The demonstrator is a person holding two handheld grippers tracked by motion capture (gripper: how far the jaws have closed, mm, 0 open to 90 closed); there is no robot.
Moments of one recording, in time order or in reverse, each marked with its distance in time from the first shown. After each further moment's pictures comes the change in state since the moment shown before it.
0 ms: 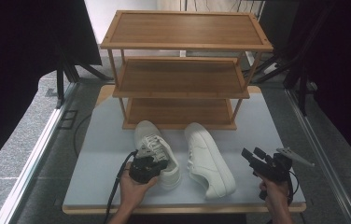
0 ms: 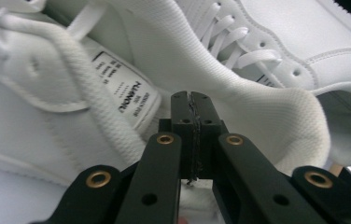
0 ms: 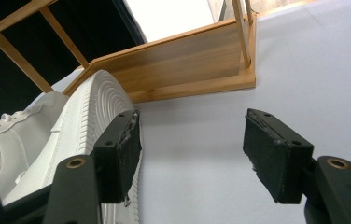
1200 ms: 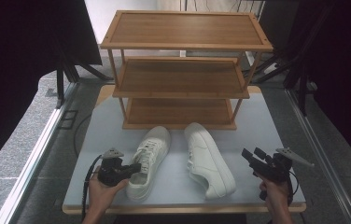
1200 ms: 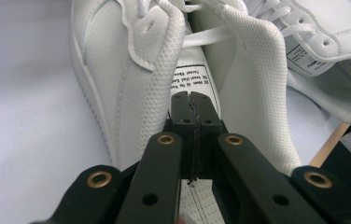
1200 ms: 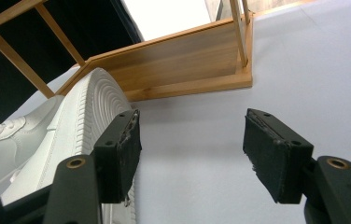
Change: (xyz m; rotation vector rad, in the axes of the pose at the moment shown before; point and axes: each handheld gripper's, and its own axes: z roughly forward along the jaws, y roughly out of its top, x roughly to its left) left arm 0.054 -0.027 -0.057 0.021 -0.018 -0.083; right arm 0.001 0.000 0.000 0.005 -0.015 -0.012
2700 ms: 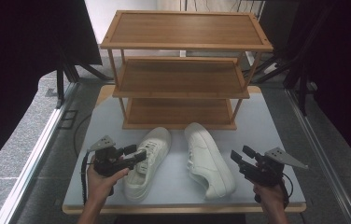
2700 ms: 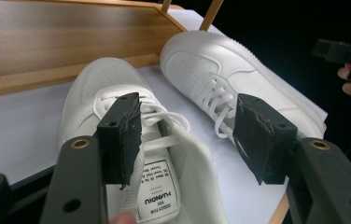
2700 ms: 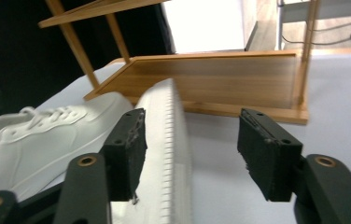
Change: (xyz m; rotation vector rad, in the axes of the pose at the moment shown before) left arm -0.006 0.032 -0.025 -0.243 -0.104 0.038; right arm 0.062 0.012 -0.018 -0.022 0.112 -0.212
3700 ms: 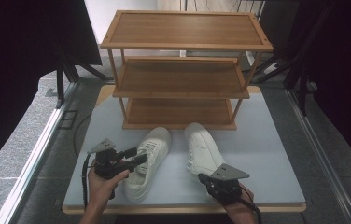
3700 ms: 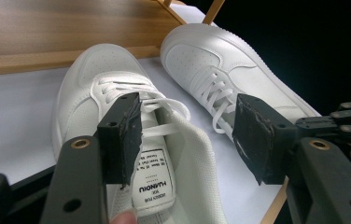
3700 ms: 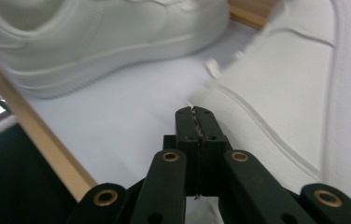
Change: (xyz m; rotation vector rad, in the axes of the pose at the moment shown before) left arm 0.000 -0.010 0.002 0.007 0.000 -0.054; right arm 0.083 -0.043 0.039 0.326 0.136 -0.306
